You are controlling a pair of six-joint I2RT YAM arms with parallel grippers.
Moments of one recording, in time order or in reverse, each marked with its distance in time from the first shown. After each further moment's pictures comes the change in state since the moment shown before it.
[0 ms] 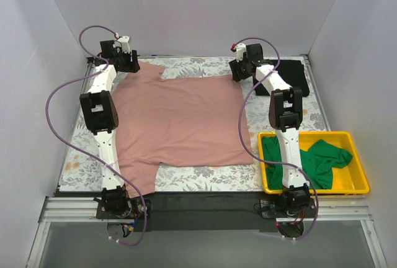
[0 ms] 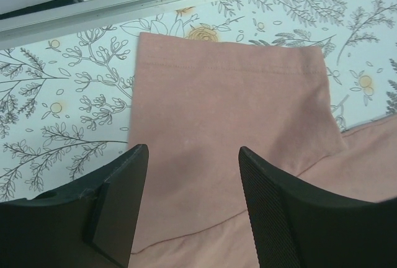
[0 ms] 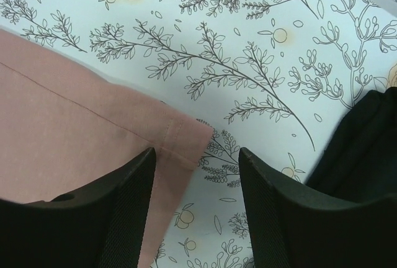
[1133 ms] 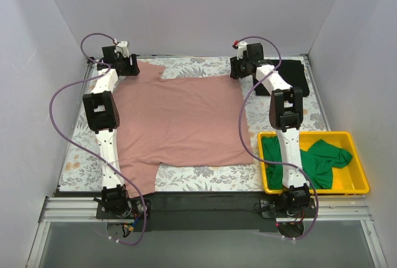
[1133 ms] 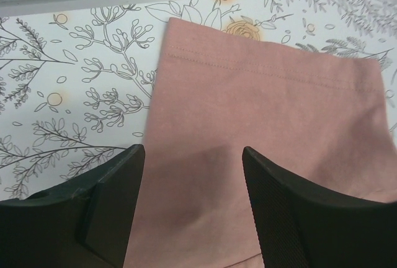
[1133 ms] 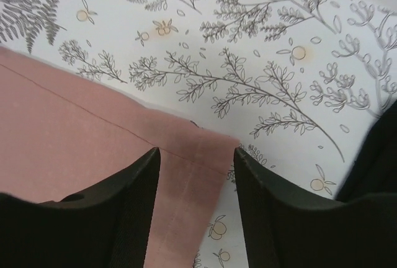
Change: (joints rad) left arm 0.007 0.100 0.030 0.075 -0.060 -0.069; right arm -0.006 -0.006 -0.016 0.050 -0.077 0.133
